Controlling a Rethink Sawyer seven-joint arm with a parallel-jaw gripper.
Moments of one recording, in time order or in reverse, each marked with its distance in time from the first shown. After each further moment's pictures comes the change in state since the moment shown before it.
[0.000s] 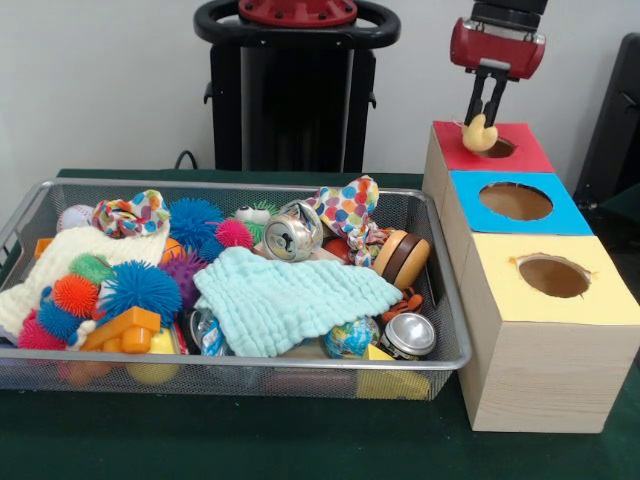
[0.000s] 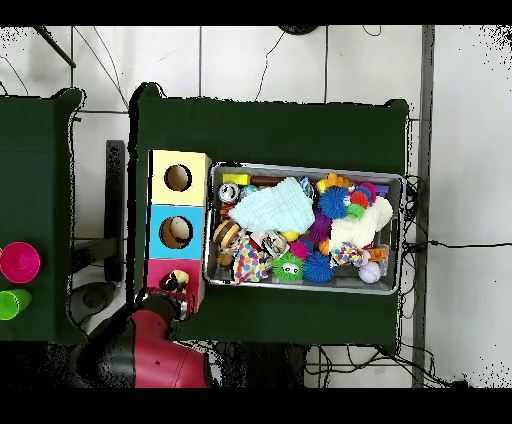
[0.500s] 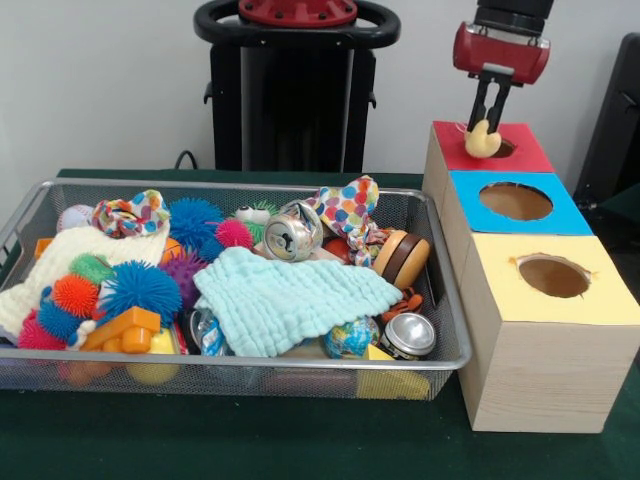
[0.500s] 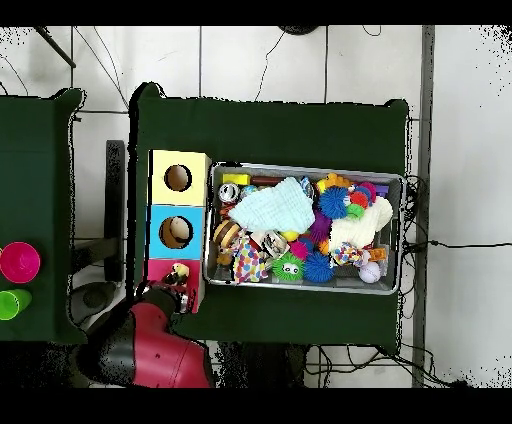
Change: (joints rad) arm -0.008 0.015 -0.002 -0.026 0.004 0.000 0.001
